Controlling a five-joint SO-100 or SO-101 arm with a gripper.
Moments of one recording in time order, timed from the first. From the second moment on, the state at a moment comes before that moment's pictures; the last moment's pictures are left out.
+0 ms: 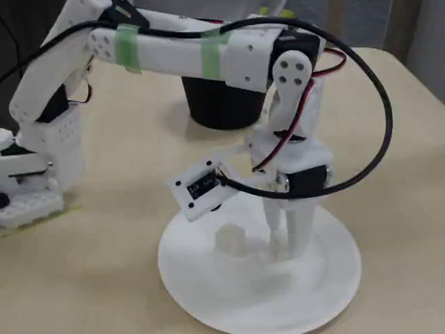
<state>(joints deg) 24.3 52.2 47.8 95.0 42.5</state>
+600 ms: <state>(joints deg) 22.6 46.8 43.9 95.0 39.8</state>
